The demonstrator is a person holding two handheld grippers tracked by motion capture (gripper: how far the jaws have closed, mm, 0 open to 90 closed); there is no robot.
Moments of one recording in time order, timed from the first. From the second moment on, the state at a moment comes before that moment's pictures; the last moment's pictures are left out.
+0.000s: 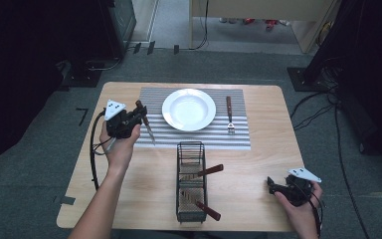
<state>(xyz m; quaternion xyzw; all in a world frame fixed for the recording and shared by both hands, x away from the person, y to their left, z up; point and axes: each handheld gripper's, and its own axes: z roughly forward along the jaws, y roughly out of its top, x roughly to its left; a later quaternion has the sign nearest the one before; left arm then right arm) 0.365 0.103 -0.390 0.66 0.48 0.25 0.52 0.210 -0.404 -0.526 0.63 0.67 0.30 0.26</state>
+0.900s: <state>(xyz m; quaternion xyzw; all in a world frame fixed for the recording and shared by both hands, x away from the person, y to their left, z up) 0.433 0.085 -0.405 0.67 0.53 0.27 0.45 0.210 -0.404 -0.526 0.63 0.67 0.30 0.26</state>
